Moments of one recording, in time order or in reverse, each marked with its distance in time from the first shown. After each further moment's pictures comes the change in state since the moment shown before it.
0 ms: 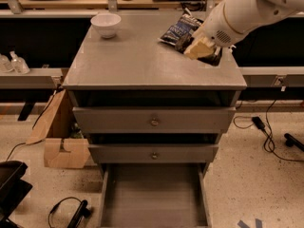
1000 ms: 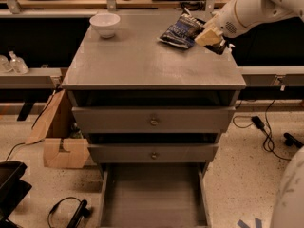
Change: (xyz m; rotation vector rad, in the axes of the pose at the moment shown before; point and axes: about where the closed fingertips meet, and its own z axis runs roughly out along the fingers) arm 0.034 -0.099 0.046 0.044 -0.093 0.113
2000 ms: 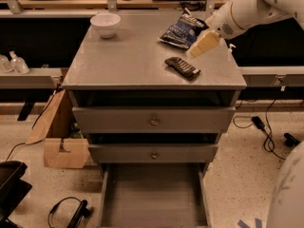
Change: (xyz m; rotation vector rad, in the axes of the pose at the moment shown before) arm -0.001 0.004 0.009 -0.015 0.001 -0.001
